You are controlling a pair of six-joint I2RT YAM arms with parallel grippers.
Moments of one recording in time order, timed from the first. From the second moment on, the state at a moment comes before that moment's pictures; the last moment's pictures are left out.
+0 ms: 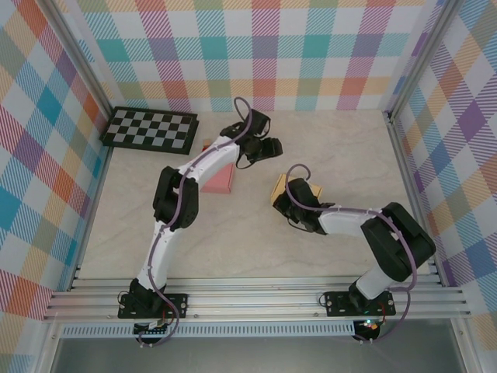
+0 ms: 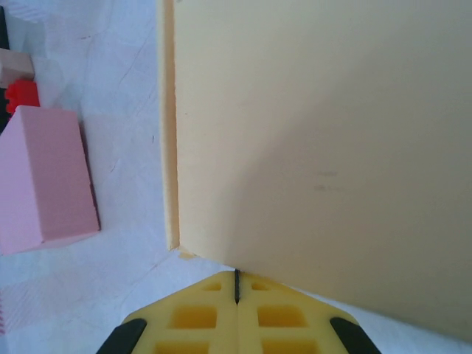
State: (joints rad) left arm -0.56 2.33 2.12 -0.69 0.15 -0.68; right arm 0.64 1.59 0.68 0.15 0.03 1.13
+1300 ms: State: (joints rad) left arm -0.02 1.40 0.44 0.33 -0.26 -0.21; right arm 0.00 1.35 0.36 0.38 0.23 0.24
